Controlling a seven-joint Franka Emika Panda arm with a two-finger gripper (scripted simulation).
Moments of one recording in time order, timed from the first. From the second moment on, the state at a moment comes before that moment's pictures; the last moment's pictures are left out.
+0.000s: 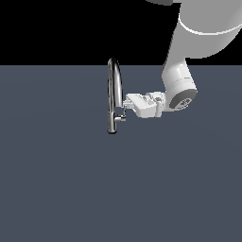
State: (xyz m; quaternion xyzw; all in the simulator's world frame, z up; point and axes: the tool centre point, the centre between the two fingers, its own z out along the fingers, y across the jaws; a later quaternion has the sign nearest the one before) arm 0.075 -0.005 0.138 -0.55 0.45 0.55 0.45
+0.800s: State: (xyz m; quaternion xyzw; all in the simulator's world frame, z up) arm 0.038 -0.010 0.126 -0.55 0.44 0.54 0.45
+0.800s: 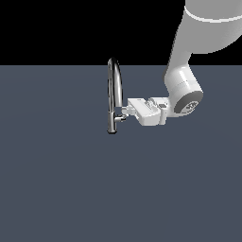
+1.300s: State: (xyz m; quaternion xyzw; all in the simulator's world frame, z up) arm 0.029 -0.012 0.093 -0.56 0.43 0.54 0.46
